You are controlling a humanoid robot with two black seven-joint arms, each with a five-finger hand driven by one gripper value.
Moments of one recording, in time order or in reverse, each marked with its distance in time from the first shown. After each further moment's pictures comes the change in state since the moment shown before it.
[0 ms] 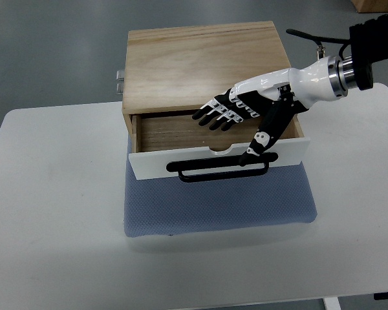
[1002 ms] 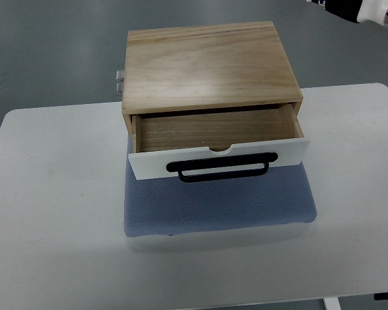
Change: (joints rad) left arm 0.000 0.000 0.000 0.000 0.000 0.000 0.000; right arm -0.659 0.030 0.755 -0.672 0.241 -0.209 -0.014
